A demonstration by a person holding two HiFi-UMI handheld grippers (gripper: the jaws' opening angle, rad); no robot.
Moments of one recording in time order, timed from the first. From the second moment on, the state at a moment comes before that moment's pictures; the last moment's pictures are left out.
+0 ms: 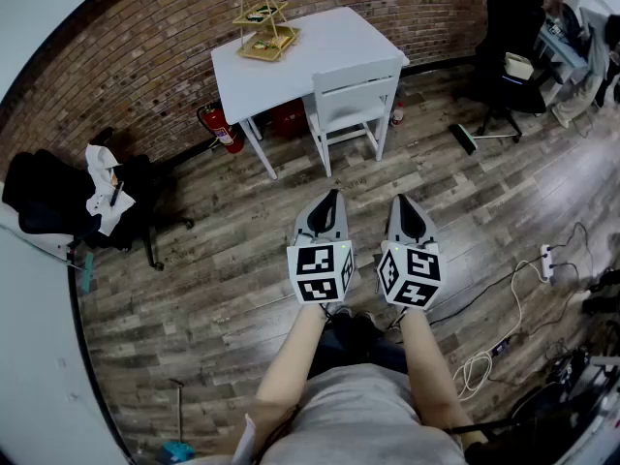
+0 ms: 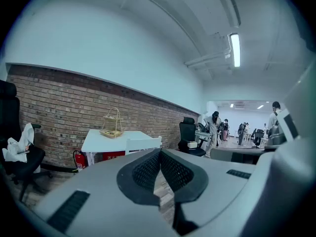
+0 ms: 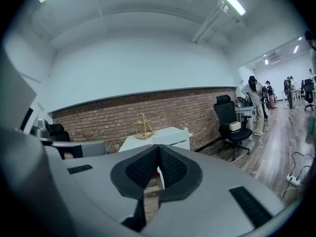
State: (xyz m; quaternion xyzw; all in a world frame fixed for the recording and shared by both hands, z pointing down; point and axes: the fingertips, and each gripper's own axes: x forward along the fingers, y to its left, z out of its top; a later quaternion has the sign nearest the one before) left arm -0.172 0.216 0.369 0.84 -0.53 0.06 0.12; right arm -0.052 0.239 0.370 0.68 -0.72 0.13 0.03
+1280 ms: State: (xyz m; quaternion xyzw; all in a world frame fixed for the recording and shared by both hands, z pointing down) left arm -0.140 0.199 0.371 0.83 -0.54 0.07 0.11; right arm -0.018 0.222 0.375 0.67 -0.73 0.14 0.04
